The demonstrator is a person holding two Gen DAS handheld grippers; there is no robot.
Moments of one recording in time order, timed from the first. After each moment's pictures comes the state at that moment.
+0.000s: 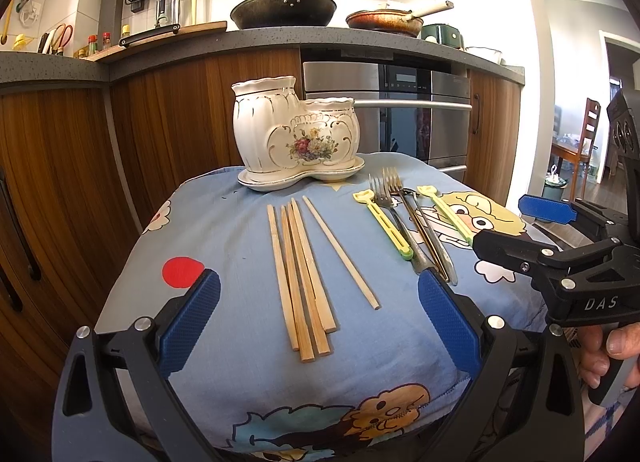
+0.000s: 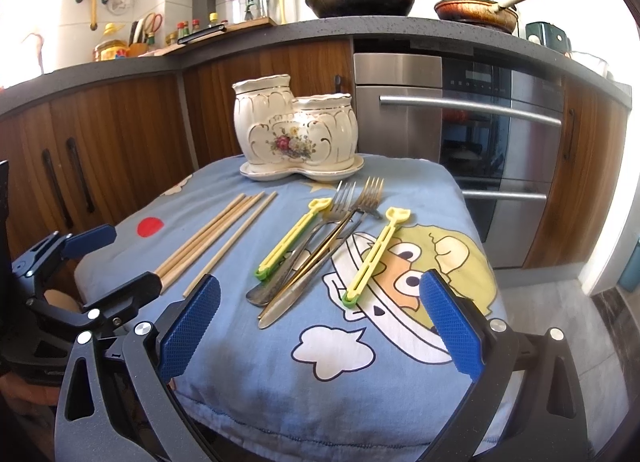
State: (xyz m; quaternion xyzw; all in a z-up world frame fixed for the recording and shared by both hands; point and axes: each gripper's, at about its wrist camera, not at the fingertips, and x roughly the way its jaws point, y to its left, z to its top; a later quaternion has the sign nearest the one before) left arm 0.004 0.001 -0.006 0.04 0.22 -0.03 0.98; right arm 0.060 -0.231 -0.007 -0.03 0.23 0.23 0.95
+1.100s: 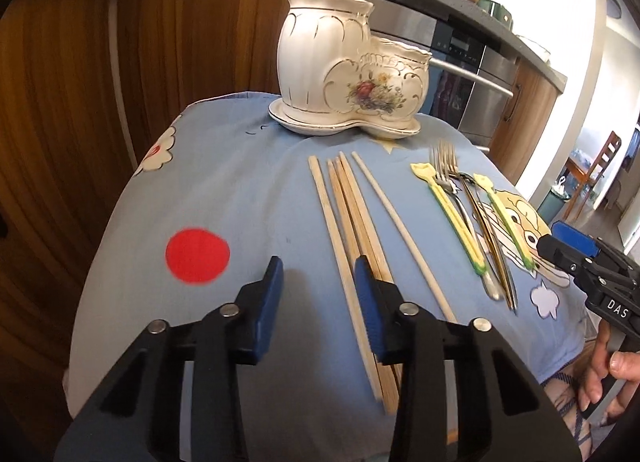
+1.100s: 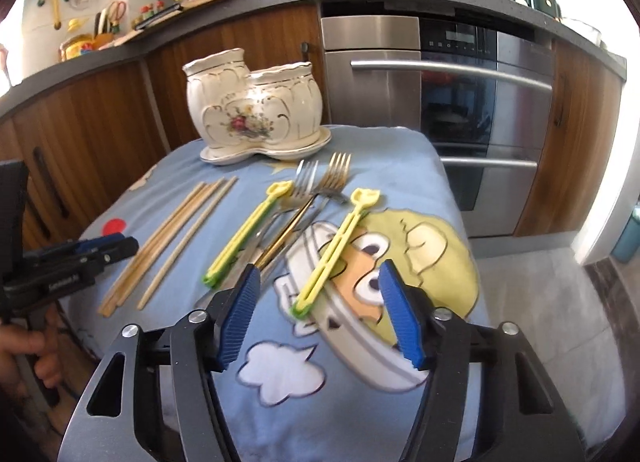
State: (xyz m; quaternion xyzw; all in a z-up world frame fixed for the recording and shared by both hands) left arm 0.083 0.058 -0.011 -0.06 0.36 -0.03 0.93; right arm 0.102 -0.245 0.001 -0.02 0.30 0.19 0.93
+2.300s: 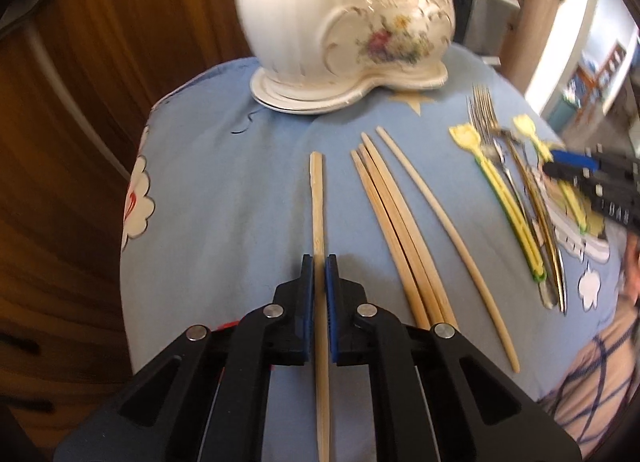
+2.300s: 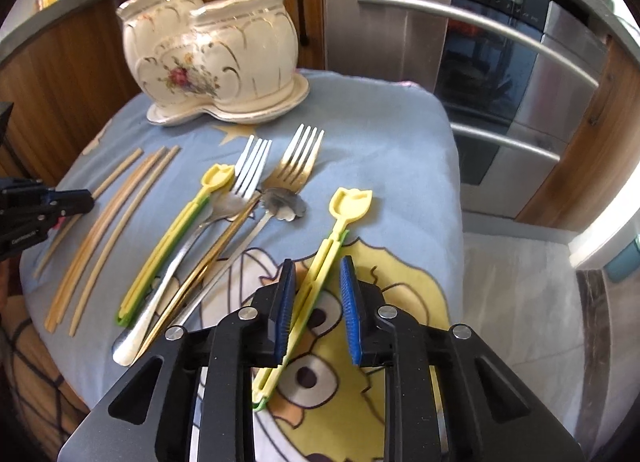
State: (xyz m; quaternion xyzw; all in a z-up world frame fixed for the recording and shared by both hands) left arm 0.164 0.065 -0.001 0.07 0.50 -0.06 0.86; right arm 0.207 -0.240 -0.002 -0.09 0.44 0.21 0.87
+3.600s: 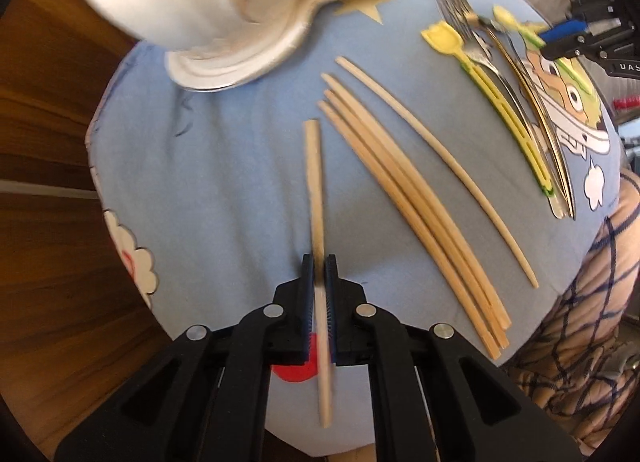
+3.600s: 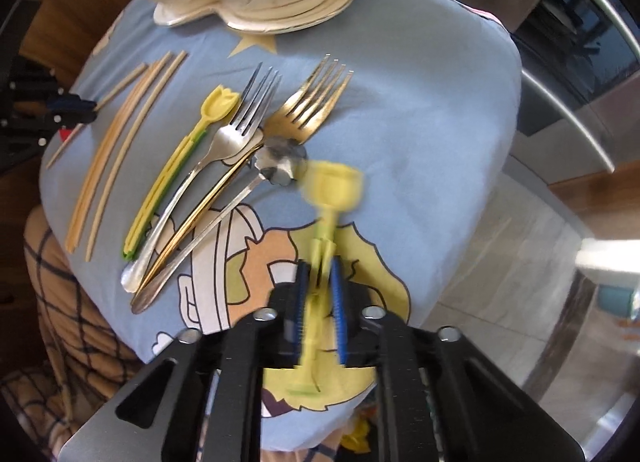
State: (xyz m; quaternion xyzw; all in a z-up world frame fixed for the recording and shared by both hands) left arm 0.226 0.019 -0.005 0.22 0.65 -0.15 0.72; right arm 0.269 -0.225 0.000 -0.20 0.64 0.28 0.69
